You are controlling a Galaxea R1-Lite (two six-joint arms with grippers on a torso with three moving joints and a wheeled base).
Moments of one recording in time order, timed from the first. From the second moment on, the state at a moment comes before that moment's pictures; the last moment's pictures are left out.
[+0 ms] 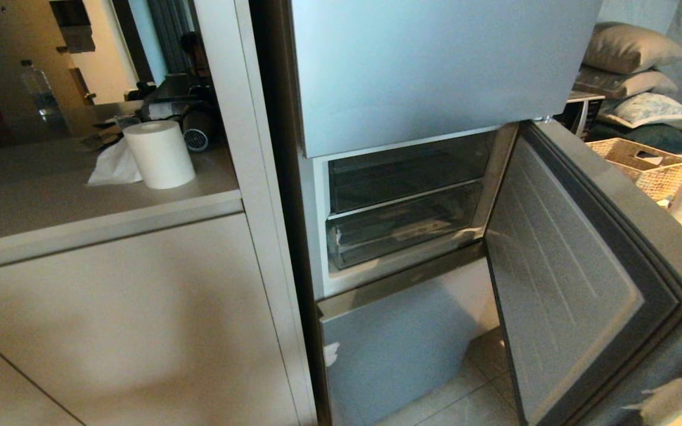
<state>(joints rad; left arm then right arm) 0.00 0.00 -0.01 0.02 0.00 0.00 -0.25 1.90 -0.68 -1.18 -0.02 0.53</state>
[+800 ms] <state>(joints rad) 0.00 0.00 -0.01 0.02 0.00 0.00 0.26 1.94 -0.81 -1.18 -0.26 0.48</state>
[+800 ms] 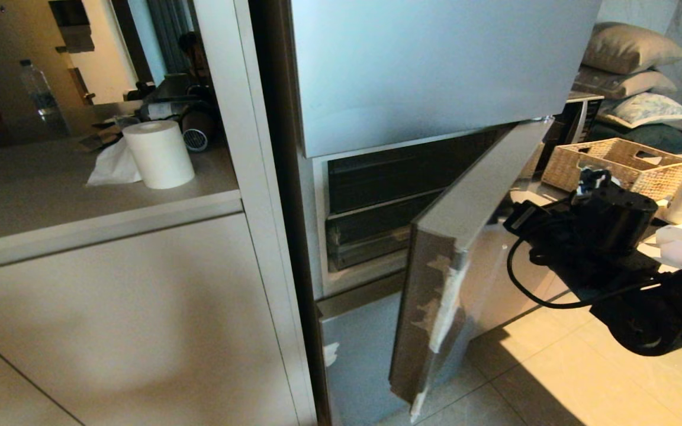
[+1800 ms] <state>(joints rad) 0.00 0.00 -0.01 0.02 0.00 0.00 0.44 2.28 -1.28 -1.25 -0.20 0.43</state>
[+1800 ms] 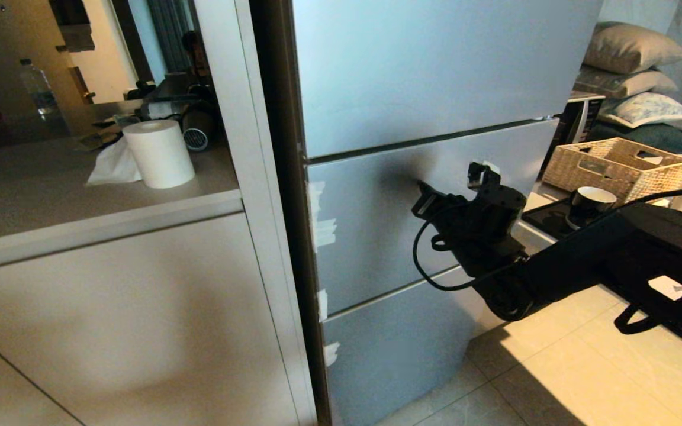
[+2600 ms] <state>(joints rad) 0.00 0.00 -0.01 0.02 0.00 0.00 0.33 1.50 -0.46 -1.15 -0.16 0.23</state>
